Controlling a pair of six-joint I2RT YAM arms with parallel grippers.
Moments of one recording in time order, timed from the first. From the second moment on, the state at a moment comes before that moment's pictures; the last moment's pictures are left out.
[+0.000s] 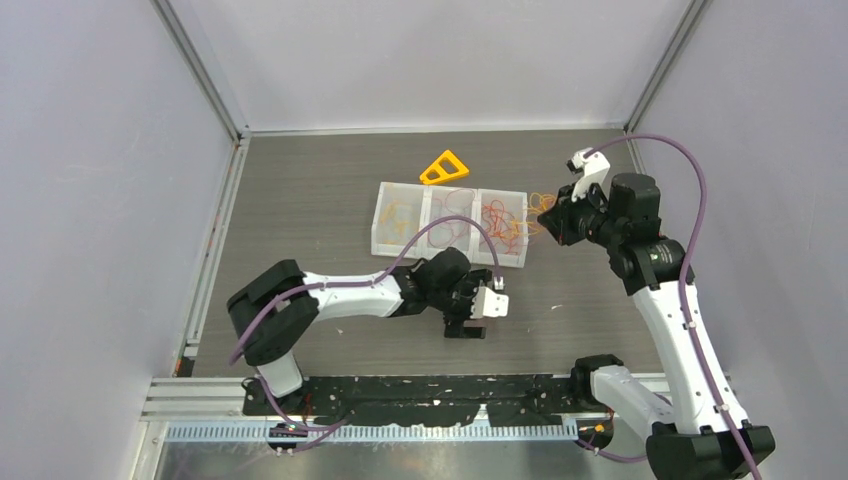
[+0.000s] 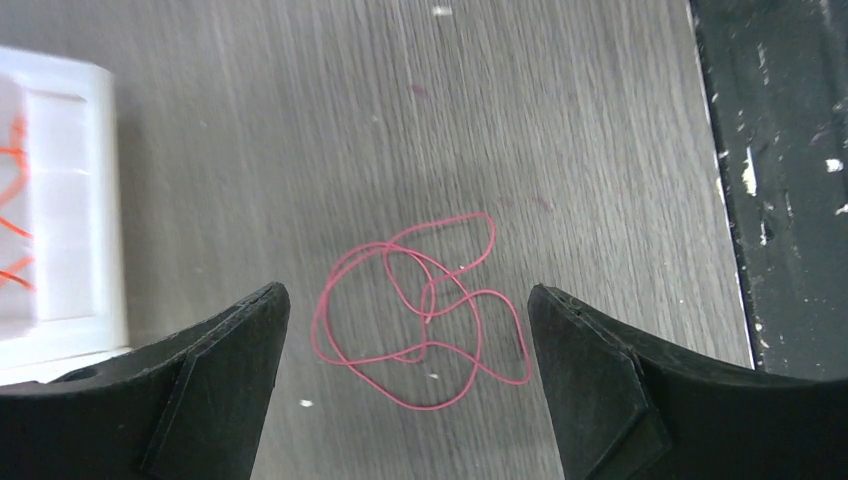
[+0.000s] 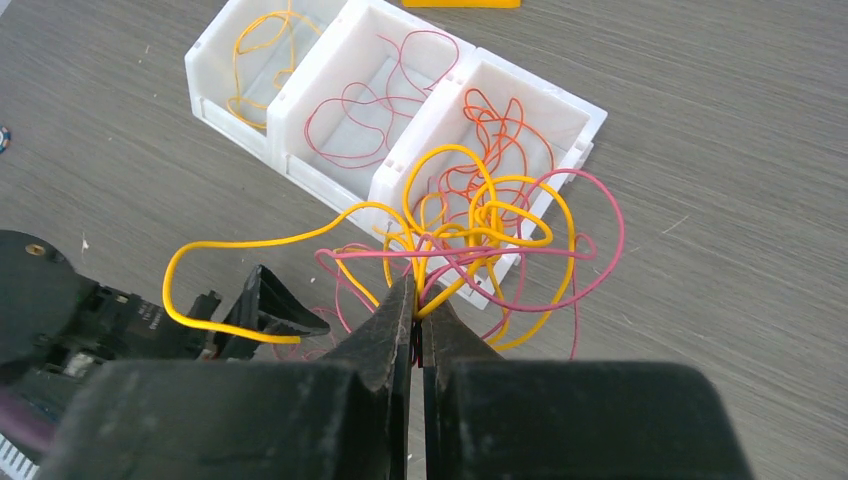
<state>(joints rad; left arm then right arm) -1.06 1.70 0.96 0.01 0.41 0.60 0.13 0.92 1.06 -0.63 -0.39 -0.04</state>
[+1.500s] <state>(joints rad) -0.64 1.86 1.56 -0.37 0.43 0.55 0.07 1.00 1.09 -0.64 -0.52 -0.06</state>
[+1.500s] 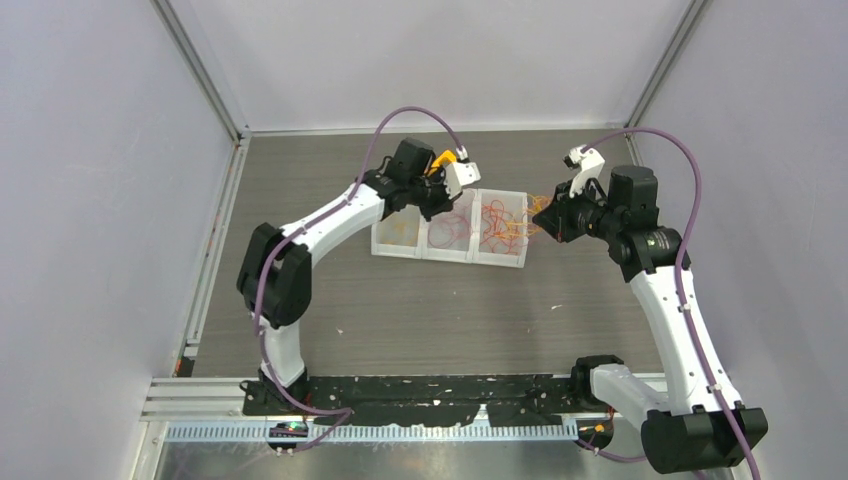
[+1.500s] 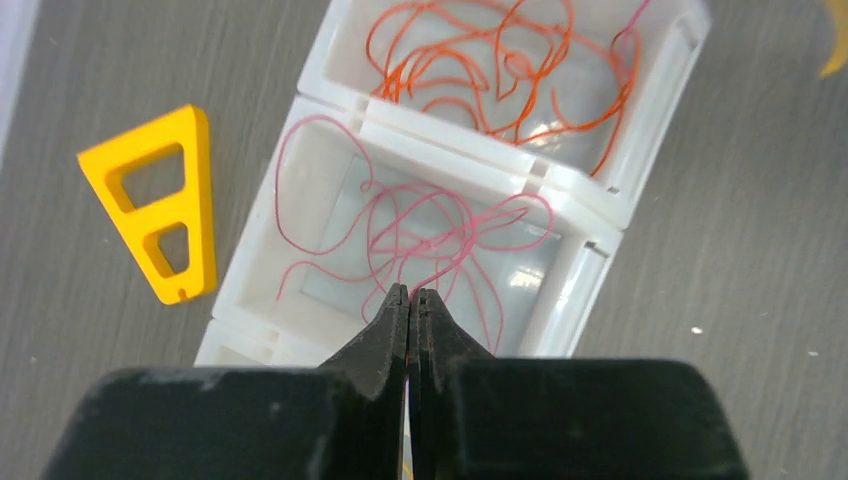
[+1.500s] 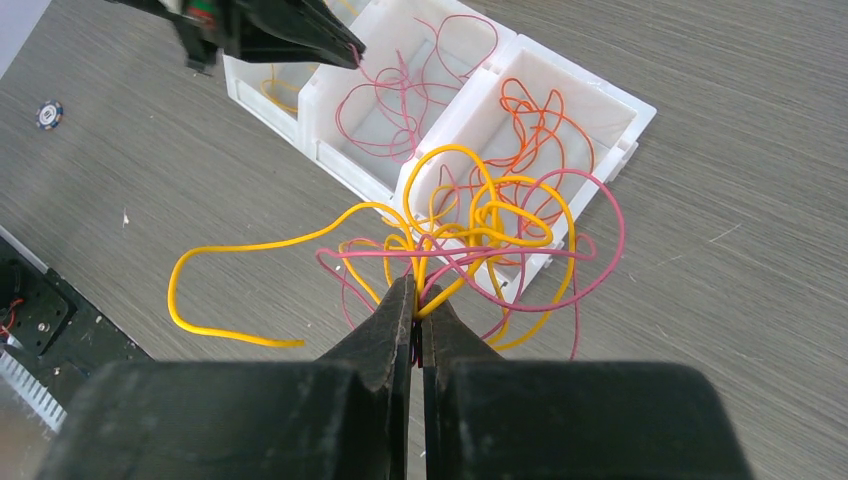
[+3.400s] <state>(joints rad) -0.95 1.11 0.93 -0.07 0.42 0.39 0.41 1.03 0.94 -0.40 -0.86 0.08</state>
